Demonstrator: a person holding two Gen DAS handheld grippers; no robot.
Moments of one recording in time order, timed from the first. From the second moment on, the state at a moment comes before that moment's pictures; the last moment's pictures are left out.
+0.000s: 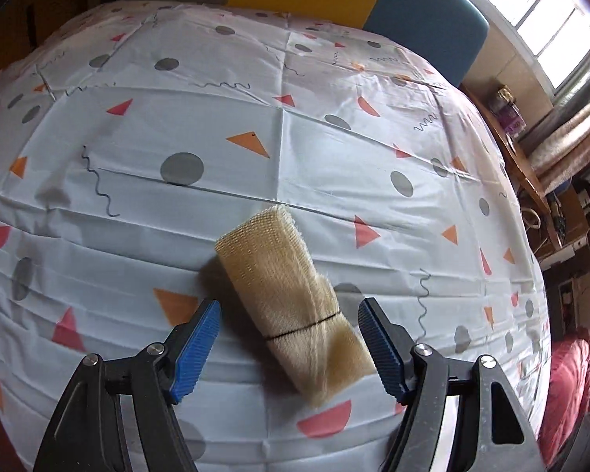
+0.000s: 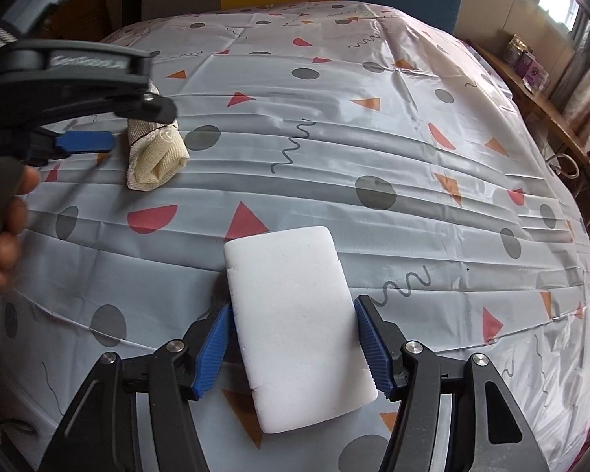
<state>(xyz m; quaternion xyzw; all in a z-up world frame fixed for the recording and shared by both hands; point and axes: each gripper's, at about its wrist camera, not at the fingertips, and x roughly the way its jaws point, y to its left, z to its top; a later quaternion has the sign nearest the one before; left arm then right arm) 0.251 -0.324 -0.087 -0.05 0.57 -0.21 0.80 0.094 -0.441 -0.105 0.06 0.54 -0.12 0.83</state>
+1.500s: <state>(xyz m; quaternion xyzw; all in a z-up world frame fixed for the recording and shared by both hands) 0.051 -0.233 -0.087 0.19 0.47 -0.31 0.81 0.087 -0.435 -0.106 0.05 0.52 -0.10 0.85</state>
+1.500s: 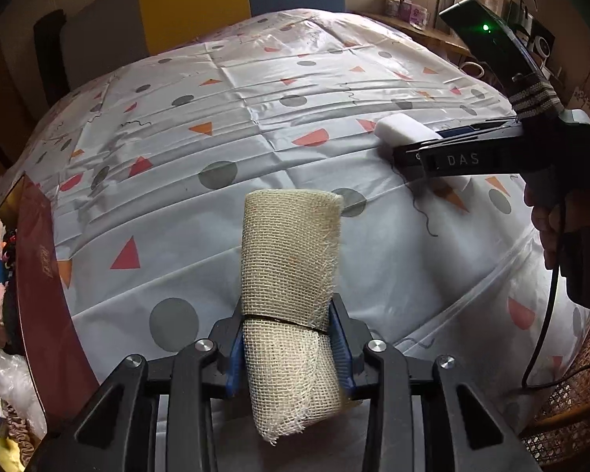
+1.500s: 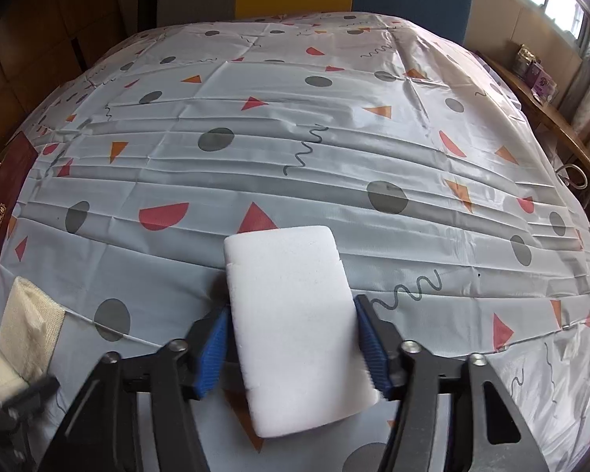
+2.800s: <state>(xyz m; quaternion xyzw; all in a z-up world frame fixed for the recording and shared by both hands) 0.032 -0.215 -0.071 0.15 0.42 -0.31 0.84 0.086 -0.420 -0.111 0.03 0.49 -0.08 0.87</state>
